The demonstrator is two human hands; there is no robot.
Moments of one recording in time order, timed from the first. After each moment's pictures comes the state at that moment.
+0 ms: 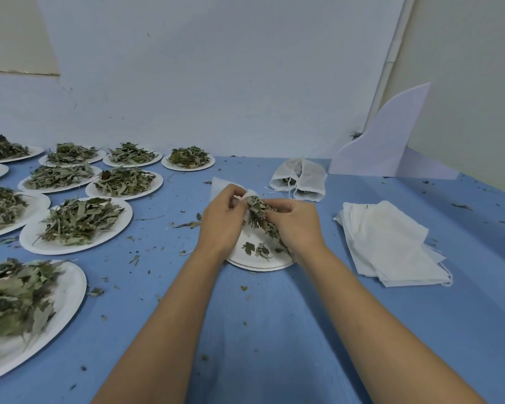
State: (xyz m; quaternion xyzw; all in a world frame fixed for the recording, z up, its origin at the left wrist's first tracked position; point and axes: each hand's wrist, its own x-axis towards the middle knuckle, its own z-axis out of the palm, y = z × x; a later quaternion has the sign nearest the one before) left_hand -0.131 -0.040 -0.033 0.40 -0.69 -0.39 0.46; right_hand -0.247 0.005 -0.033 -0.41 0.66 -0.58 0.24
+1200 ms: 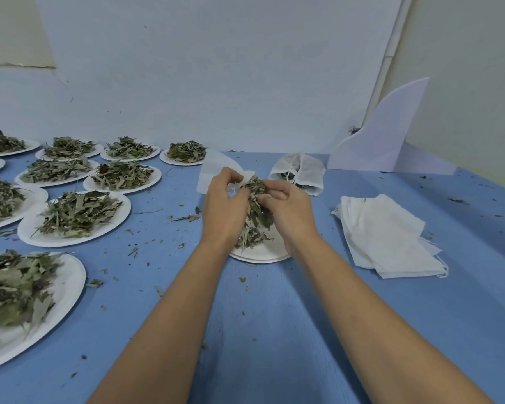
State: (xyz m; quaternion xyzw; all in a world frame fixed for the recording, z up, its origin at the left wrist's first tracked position) left_hand -0.141 -0.036 -0.028 0.40 -0.65 -0.38 0.53; right_hand -0.234 0.004 -0.026 -0.37 0.58 -0.66 0.31
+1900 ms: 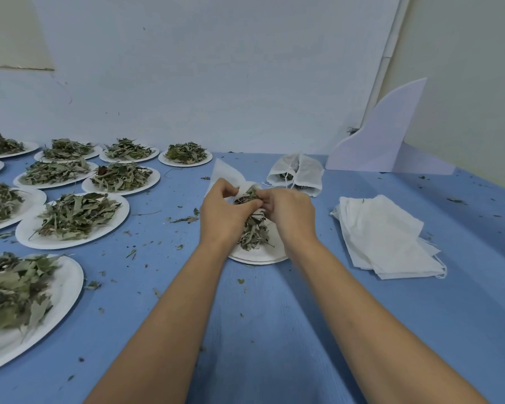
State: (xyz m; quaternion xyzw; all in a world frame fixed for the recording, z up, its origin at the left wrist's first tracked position) left_hand -0.143 -0.040 -0.039 0.43 -0.62 -0.40 0.52; right_hand -0.229 0.011 -0.016 -0.37 0.64 -0.62 0.25
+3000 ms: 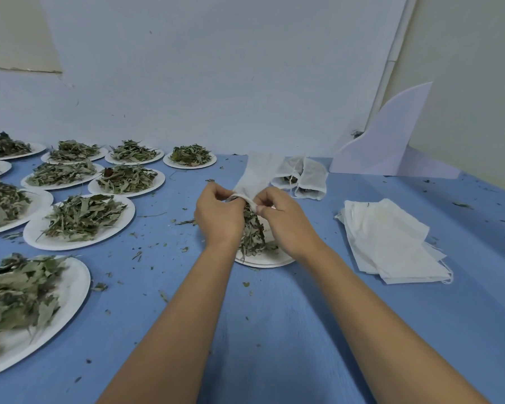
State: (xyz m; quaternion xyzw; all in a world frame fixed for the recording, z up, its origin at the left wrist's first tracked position) left_hand -0.144 -0.041 -0.032 0.50 -0.53 -0.35 0.58; right_hand -0.235 0.010 -0.022 -0.59 0.62 -0.48 0.20
